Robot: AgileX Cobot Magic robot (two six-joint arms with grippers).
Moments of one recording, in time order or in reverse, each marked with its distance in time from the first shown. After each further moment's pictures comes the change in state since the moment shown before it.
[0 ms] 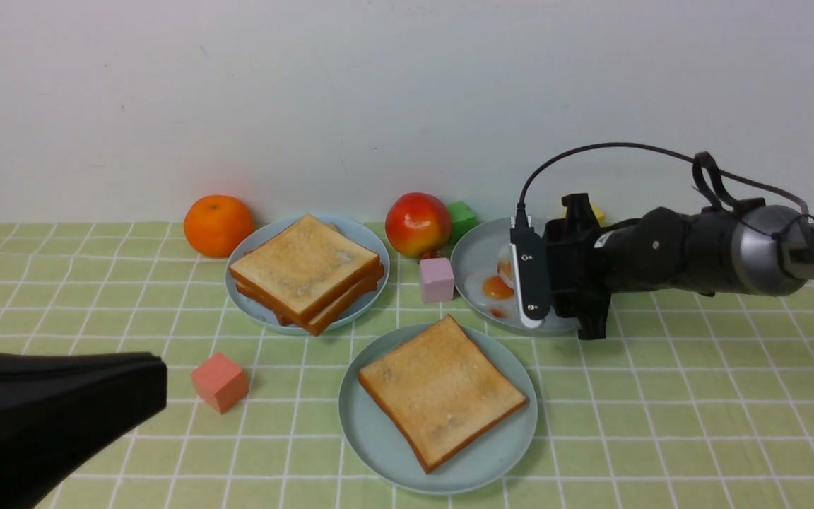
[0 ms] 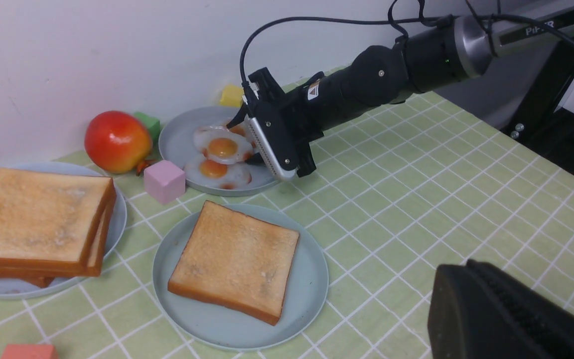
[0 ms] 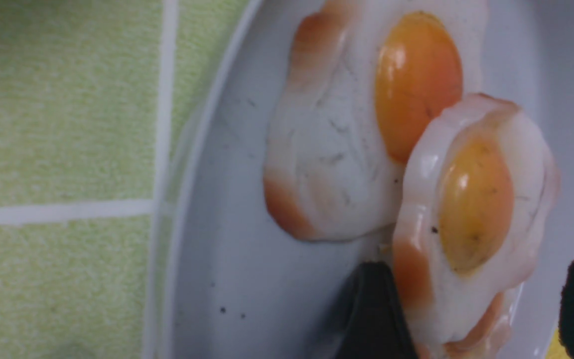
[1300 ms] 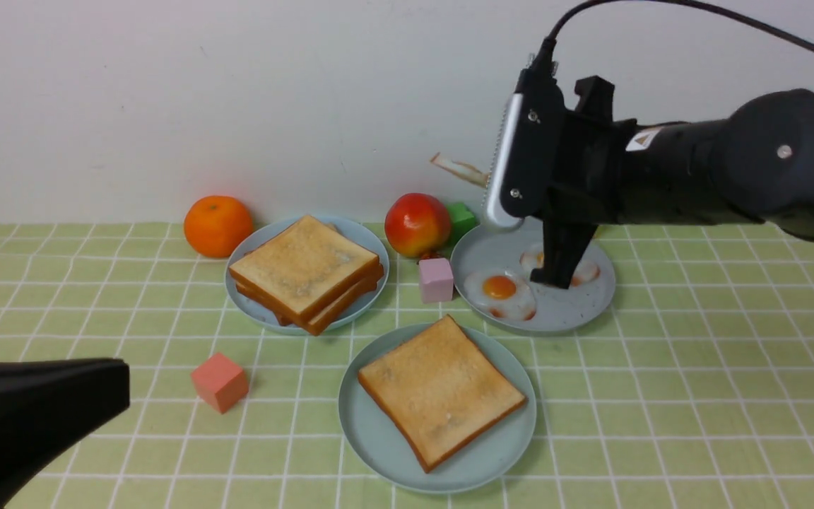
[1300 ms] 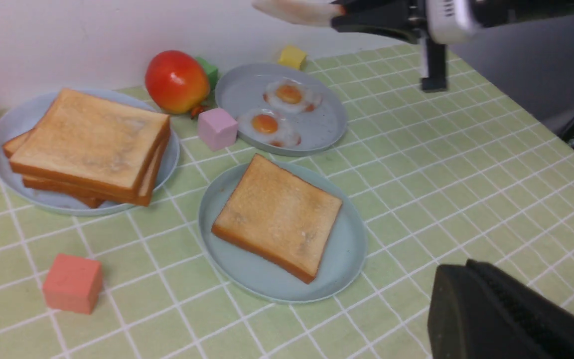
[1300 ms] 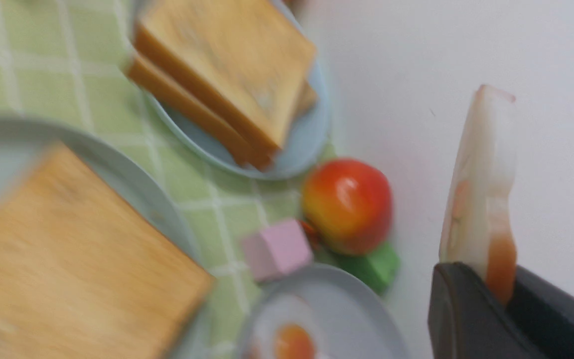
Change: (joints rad) right arm 0.208 -0.566 0.188 0.200 0.198 0.342; left arm 0.000 0.000 0.000 0.212 0.105 -0.300
